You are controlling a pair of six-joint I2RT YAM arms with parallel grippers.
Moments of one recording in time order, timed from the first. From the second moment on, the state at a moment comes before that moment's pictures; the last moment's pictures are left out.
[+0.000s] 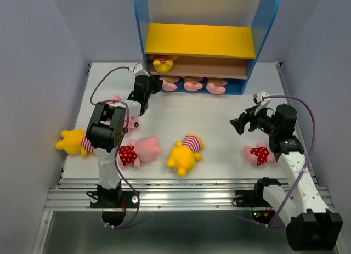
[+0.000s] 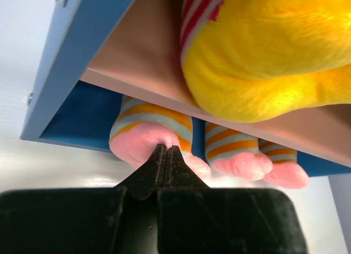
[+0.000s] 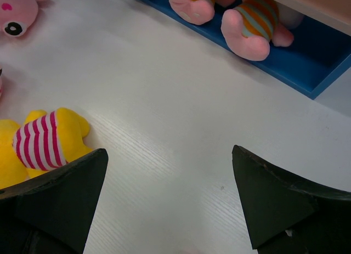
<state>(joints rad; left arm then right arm) -0.30 2.00 1.18 0.62 0.00 -0.73 -0.01 0.83 0.65 -0.15 -0.63 -0.15</state>
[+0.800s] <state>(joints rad) -0.30 2.03 1.18 0.57 -0.03 -0.66 -0.01 0.83 0.65 -0.15 -0.63 -0.15</state>
